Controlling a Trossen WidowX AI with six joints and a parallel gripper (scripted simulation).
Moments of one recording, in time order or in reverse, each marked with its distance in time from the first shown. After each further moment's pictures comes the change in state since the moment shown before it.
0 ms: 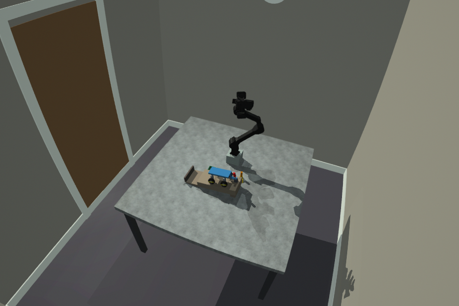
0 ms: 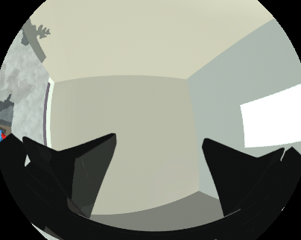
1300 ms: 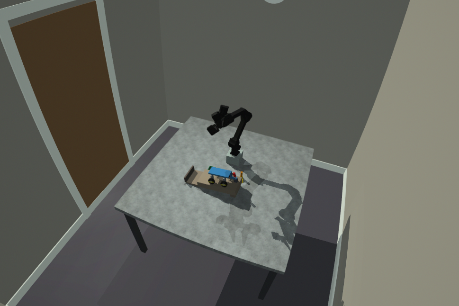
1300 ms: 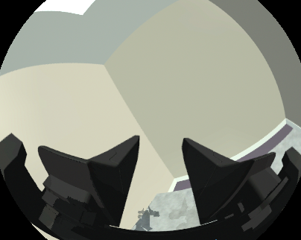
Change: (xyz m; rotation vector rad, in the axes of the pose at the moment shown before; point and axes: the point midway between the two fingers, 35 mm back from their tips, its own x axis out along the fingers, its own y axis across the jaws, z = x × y) arm 0.067 0.107 -0.154 2.144 0.113 -0.105
